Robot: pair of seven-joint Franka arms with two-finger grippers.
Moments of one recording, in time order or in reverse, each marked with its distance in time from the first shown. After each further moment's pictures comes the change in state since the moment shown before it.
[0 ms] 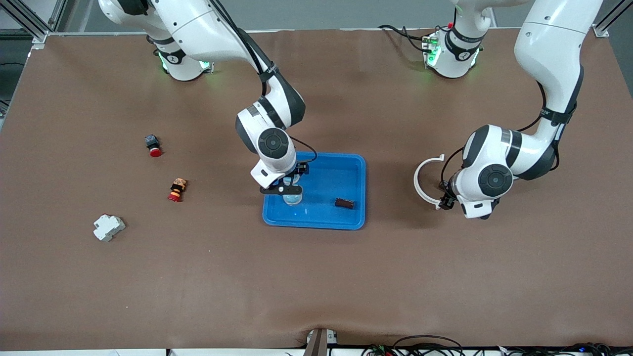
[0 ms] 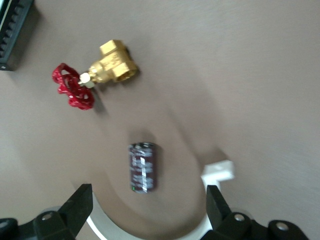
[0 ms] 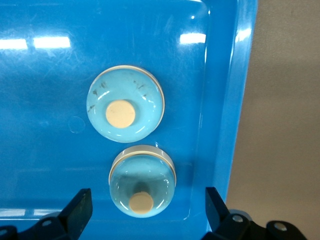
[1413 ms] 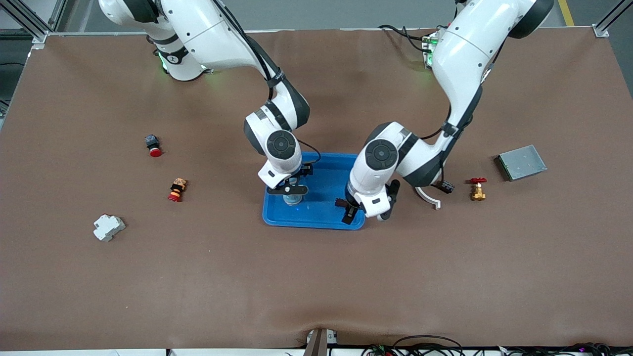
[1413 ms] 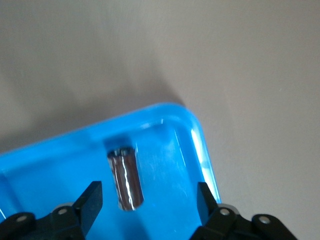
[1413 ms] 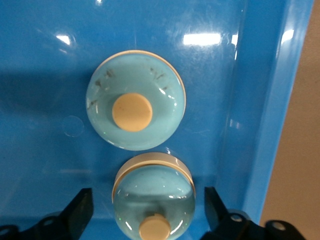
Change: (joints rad) left arm -0.406 0.261 -0.018 0.345 -0.009 0.303 -0.587; right arm 0.025 0.057 0.002 0.000 0.000 0.066 0.005
